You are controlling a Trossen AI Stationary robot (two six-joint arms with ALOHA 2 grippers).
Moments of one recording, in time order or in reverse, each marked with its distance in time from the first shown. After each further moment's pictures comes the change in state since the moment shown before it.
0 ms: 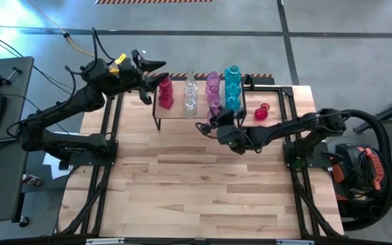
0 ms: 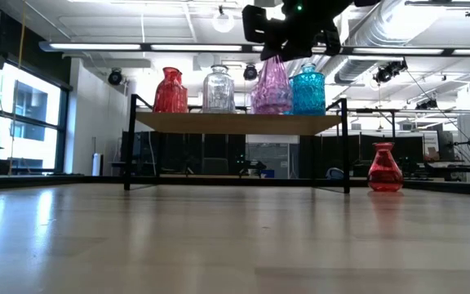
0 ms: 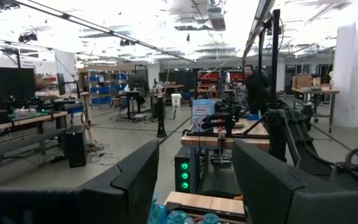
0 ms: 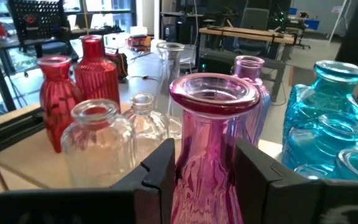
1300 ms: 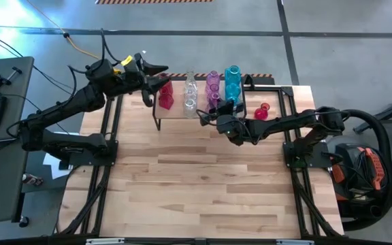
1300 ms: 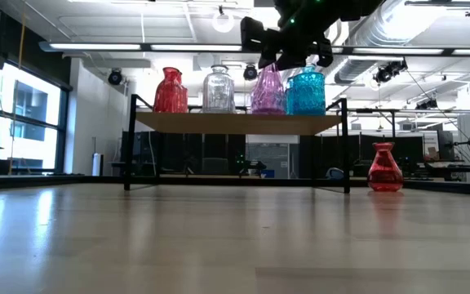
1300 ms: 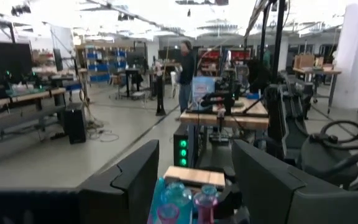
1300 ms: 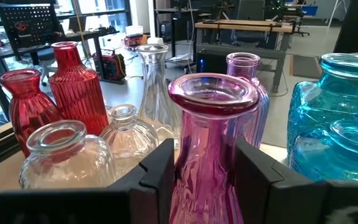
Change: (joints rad) left arm 0.000 0.003 0.000 -0.099 -0.001 0.007; right arm -0.100 0.007 -0.001 0.037 -0.088 0.026
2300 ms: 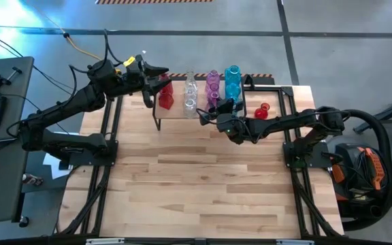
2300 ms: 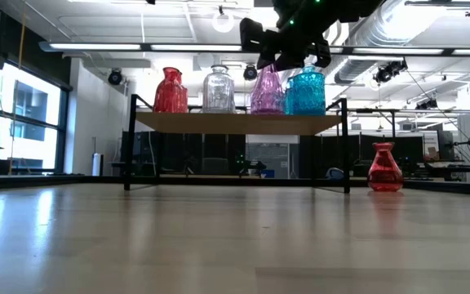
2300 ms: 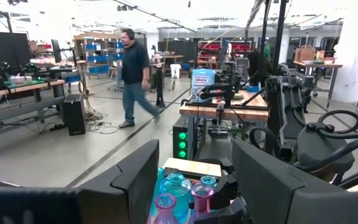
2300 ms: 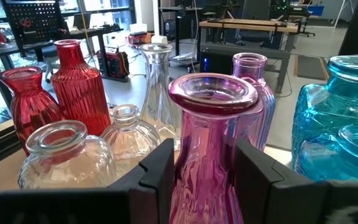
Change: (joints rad) left arm 0.000 0.002 -0.001 -0.038 0.000 0.000; right arm -0.017 -0.001 0.001 0.001 -0.034 -0.019
